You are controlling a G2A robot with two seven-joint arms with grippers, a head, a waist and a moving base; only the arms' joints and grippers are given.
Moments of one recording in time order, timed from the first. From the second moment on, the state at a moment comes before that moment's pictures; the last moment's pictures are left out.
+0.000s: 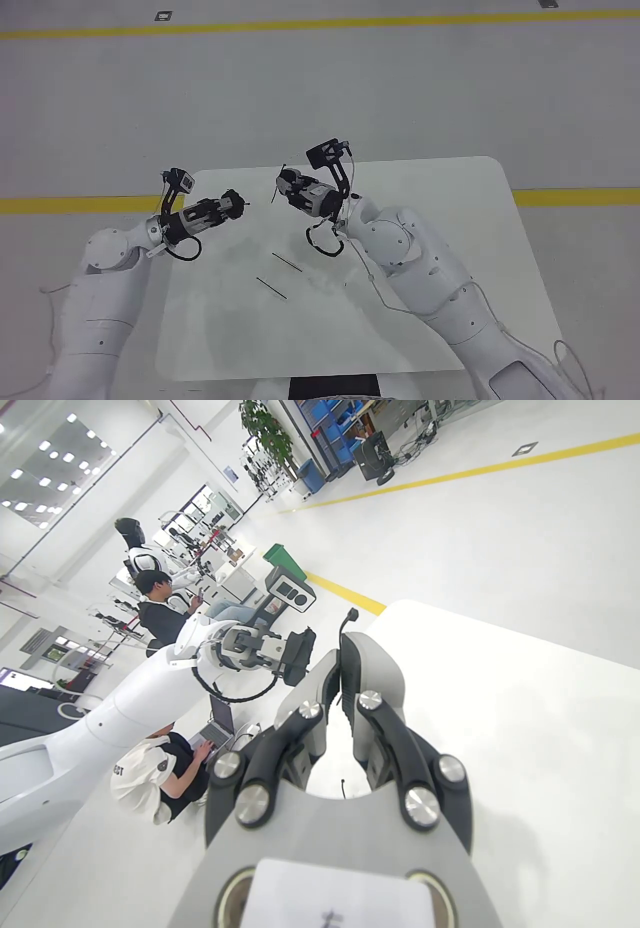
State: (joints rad) left arm 1.29 -1.07 -1.53 -1.28 -0.47 -0.34 -1.21; right arm -1.09 -1.42 0.93 -1.56 -0.63 -0.17 0.47
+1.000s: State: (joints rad) left arm 1.29 -1.07 -1.53 -1.28 -0.47 -0.34 -1.21; right arm -1.17 -1.43 0.86 -1.55 -0.72 -0.13 0.30
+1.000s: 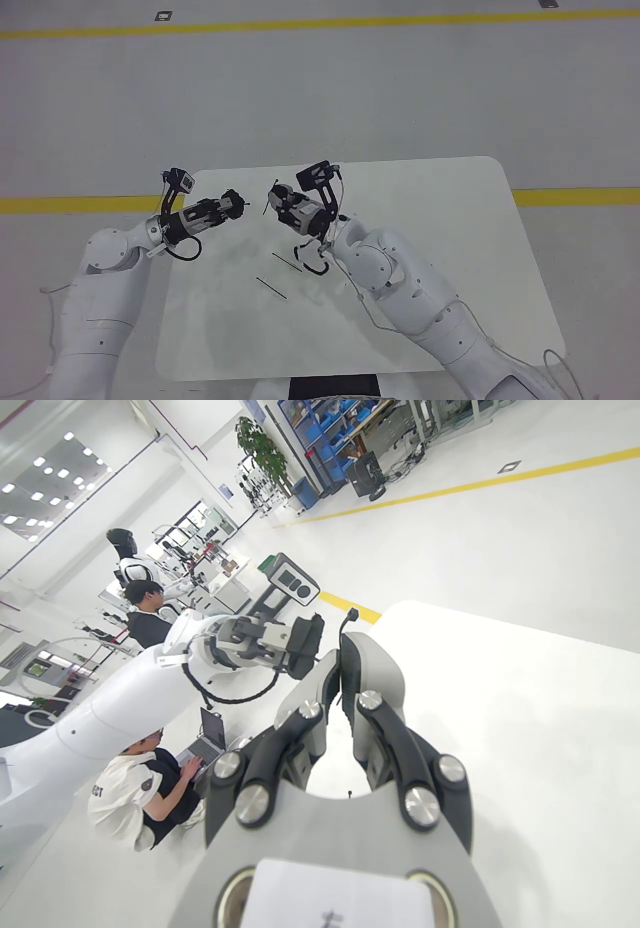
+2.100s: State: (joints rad) left arm 1.29 -1.07 -1.53 -1.28 -0.47 -0.34 -1.21; right arm -1.19 -1.44 0.88 -1.58 -0.76 -0.07 0.25
